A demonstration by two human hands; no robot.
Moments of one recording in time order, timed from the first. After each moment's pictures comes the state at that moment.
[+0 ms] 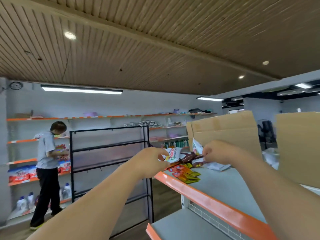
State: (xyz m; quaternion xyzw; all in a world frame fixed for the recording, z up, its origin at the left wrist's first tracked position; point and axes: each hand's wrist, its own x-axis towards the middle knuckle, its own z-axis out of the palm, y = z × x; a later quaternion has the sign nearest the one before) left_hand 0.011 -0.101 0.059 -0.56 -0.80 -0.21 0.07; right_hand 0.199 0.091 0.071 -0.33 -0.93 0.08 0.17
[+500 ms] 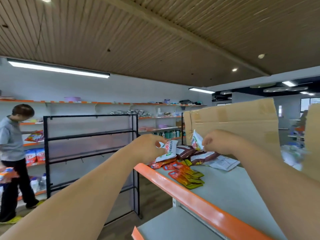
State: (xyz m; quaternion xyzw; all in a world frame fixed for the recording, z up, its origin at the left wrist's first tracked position) left_hand -0.095 0.014 0.055 -0.59 -0.78 -0.21 0.06; right_hand 0.123 0.177 0.075 -0.36 -0.92 0.03 0.14
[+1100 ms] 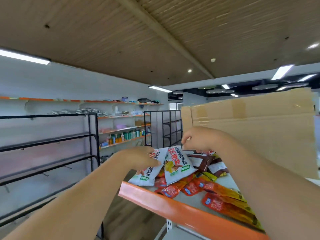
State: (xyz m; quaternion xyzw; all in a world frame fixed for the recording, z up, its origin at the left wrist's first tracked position) left_hand -0.294 0.169 0.028 -0.67 -0.74 -0.08 -0.05; right_hand -0.068 0.233 0.074 -0.46 -0.88 0.05 0.12
